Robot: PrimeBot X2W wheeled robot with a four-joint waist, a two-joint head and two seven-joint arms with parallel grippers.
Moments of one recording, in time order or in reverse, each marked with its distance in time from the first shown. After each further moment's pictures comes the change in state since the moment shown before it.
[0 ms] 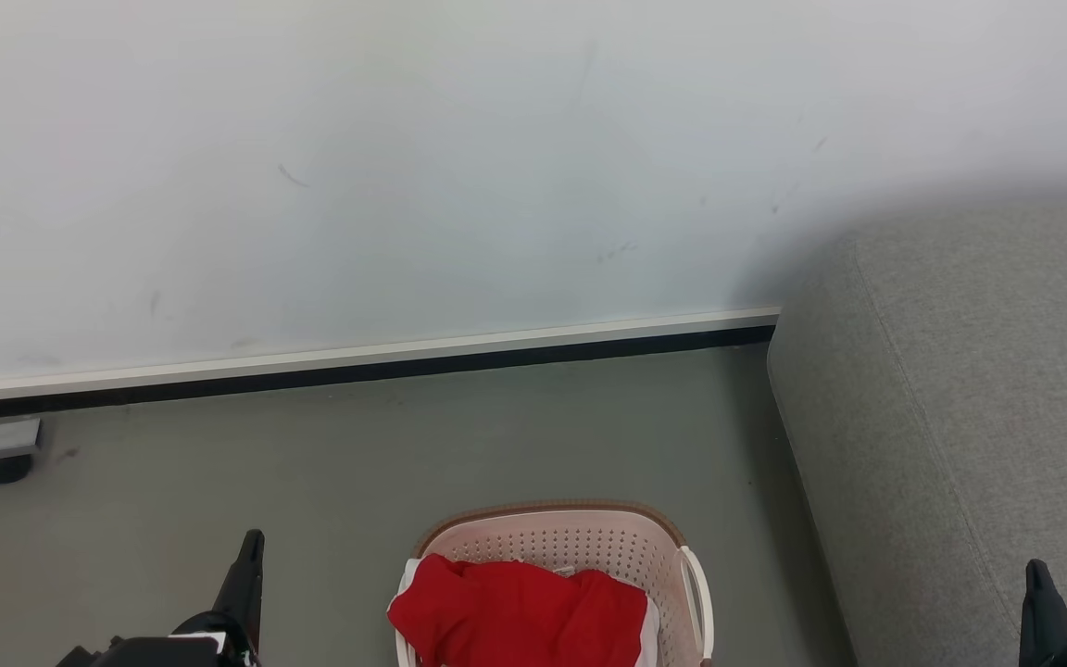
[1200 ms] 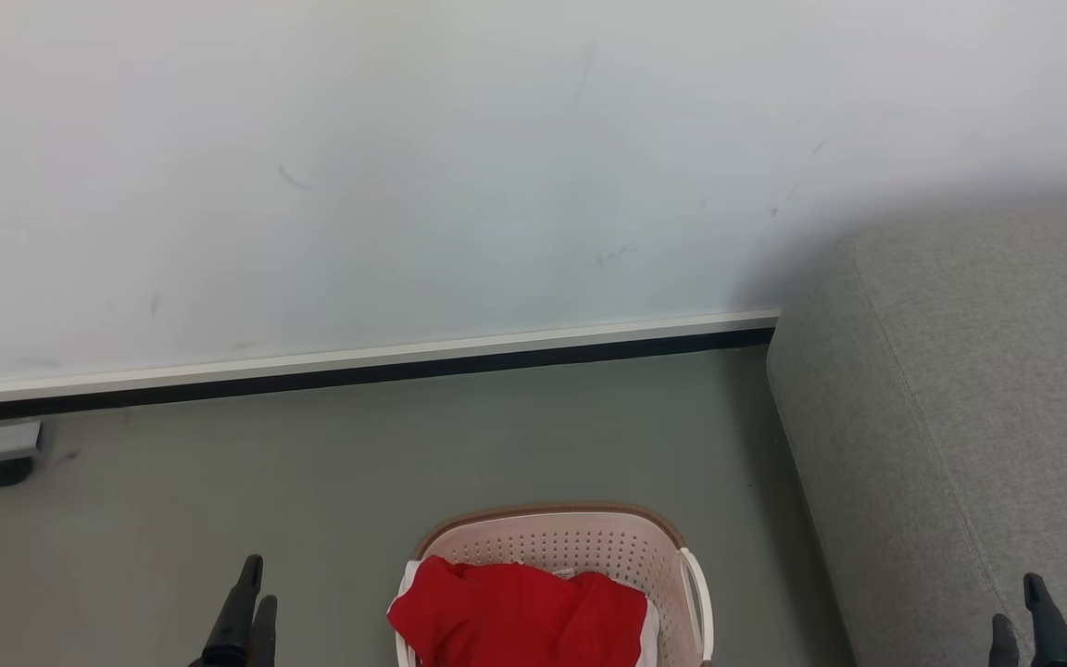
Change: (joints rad) left arm 0.043 -0.005 -0.007 0.035 0.000 0.001 -0.007; right arm 0.028 0.011 0.008 0.044 0.000 0.000 -0.003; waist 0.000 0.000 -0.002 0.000
